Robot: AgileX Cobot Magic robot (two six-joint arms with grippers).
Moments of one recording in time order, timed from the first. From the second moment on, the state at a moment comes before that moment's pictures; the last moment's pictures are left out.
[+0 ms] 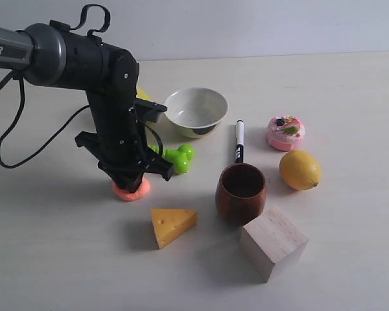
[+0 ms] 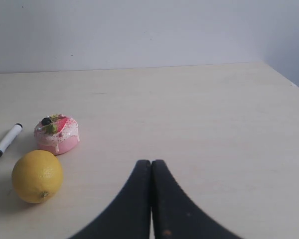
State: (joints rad) left arm -0.60 2.15 -1.40 -0.04 0.96 -0.09; right arm -0.08 0.01 0.00 0.00 0.34 -0.01
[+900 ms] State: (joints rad) left arm -0.60 2.11 -1.38 -0.03 0.94 -0.08; right arm -0.08 0.01 0.00 0.00 0.34 -0.01
